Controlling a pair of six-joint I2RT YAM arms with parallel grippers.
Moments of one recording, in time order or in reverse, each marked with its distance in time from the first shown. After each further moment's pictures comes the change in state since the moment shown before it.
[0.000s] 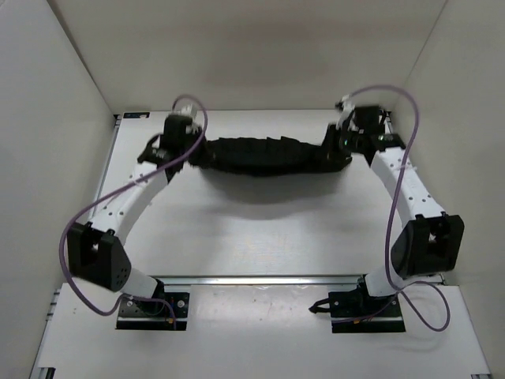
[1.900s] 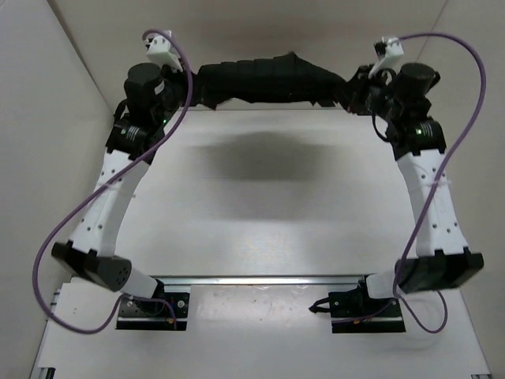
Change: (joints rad) left arm -0.001 0.147 0.757 -0.001 -0.130 0.346; right arm -0.044 0.043 0.612 0.119 0.064 -0.034
